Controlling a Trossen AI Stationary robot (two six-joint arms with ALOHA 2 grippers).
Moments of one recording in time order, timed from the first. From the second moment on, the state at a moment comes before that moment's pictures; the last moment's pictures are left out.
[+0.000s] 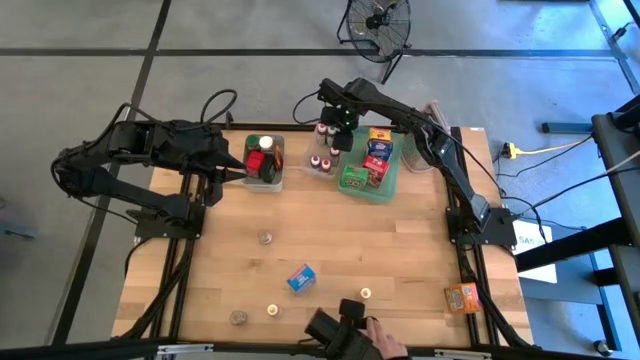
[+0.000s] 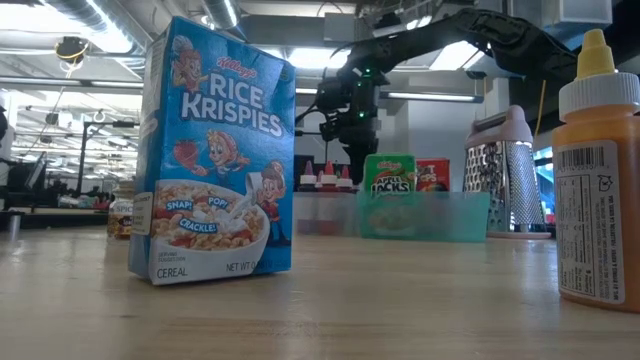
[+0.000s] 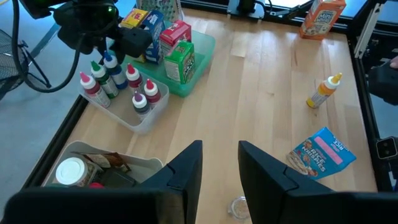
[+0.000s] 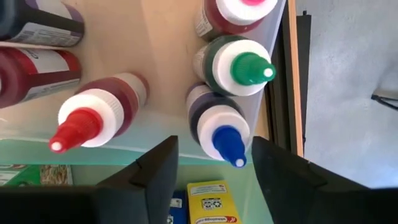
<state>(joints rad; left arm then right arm) 0.05 0.99 1.48 -1.17 -0.11 -0.16 -0.57 2.39 2.32 -1.35 0.05 -0.40</state>
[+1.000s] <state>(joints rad) 0.05 0.98 1.32 -1.05 -0.08 -0.10 -0.43 2.03 2.36 -1.57 -0.18 -0.20</state>
